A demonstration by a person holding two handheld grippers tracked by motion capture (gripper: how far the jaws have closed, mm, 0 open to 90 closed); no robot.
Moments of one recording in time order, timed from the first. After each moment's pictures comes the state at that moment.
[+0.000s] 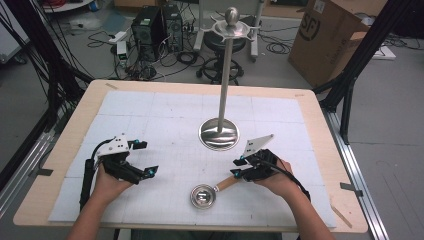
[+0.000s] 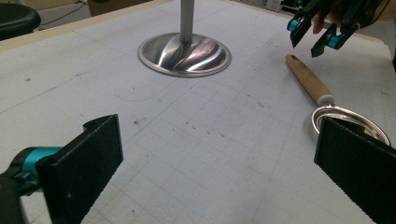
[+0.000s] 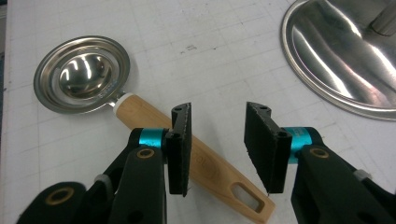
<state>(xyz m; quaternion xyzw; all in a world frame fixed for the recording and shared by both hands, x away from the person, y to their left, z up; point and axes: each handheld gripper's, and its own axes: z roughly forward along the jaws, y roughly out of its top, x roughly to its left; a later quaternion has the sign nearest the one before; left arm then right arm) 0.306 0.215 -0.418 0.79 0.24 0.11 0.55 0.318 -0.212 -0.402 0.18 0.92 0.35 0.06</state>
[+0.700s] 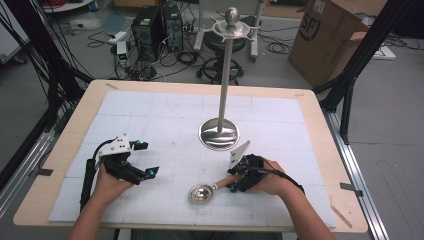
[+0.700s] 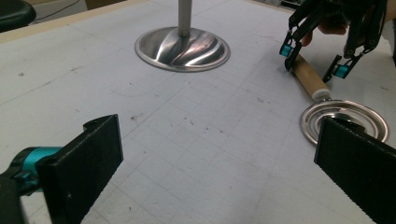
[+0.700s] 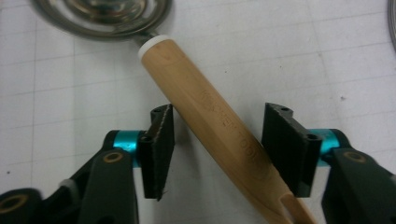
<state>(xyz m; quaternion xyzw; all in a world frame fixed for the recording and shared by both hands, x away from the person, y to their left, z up) 0.307 0.214 -0.420 0.80 0.25 0.11 0.54 0.323 -0.182 -0.426 0.08 0.96 0.26 0.01</state>
